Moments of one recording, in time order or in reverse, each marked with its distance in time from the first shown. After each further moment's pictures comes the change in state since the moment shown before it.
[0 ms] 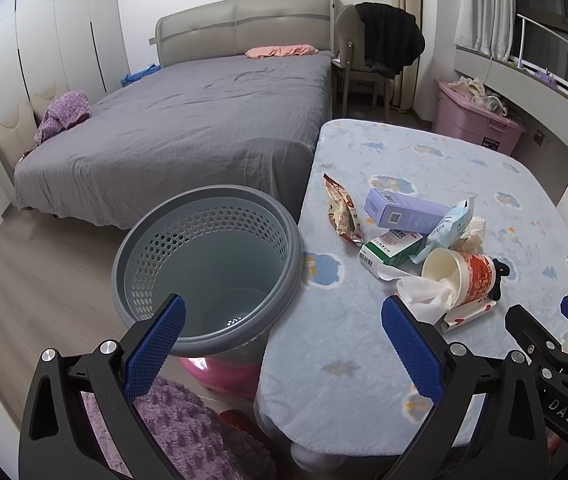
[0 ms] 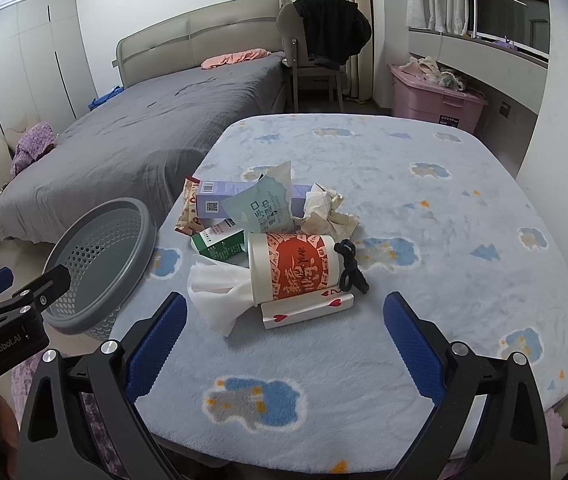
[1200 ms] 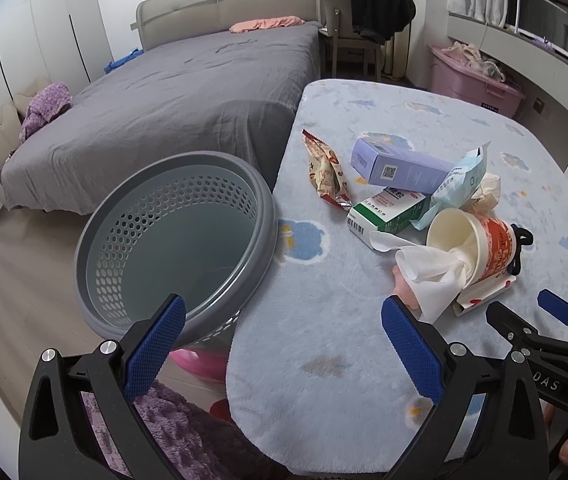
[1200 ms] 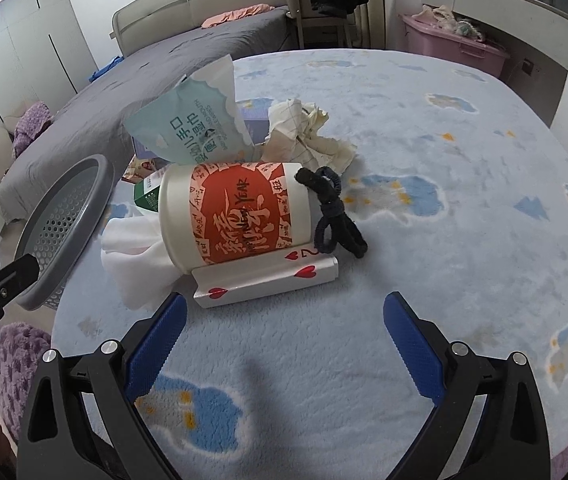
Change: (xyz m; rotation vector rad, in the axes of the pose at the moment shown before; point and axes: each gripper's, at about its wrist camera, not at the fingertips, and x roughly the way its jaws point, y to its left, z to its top) left arm 0.058 -0.030 -0.015 0.050 0.104 -0.007; right arm 0.096 -0.049 -0.021 0.006 0.179 0.079
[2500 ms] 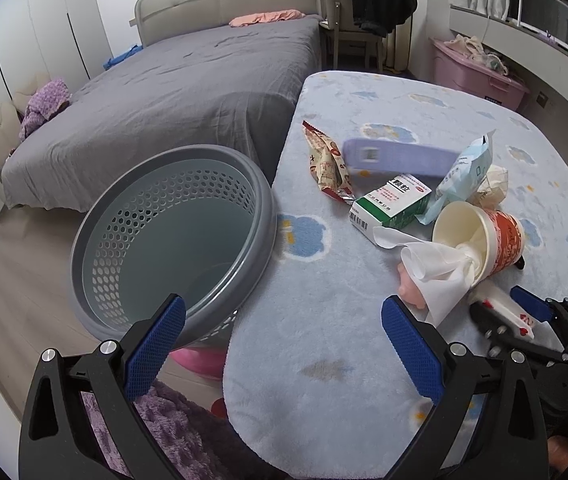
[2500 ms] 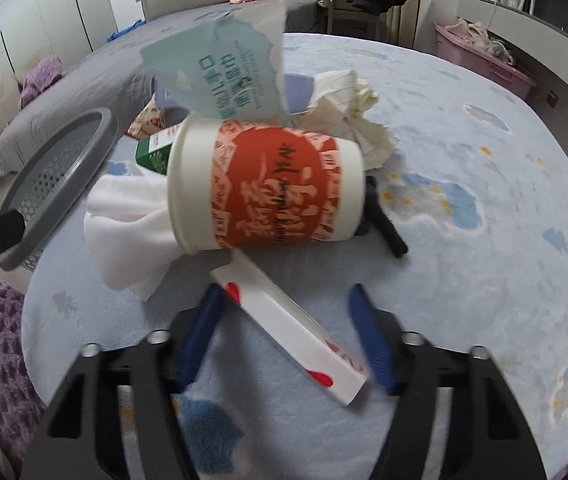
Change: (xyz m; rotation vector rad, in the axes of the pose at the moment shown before) left arm 0.010 -0.004 0.001 0.008 0.025 0.008; right arm 0.022 0.013 -0.003 -0.108 0.032 -0.024
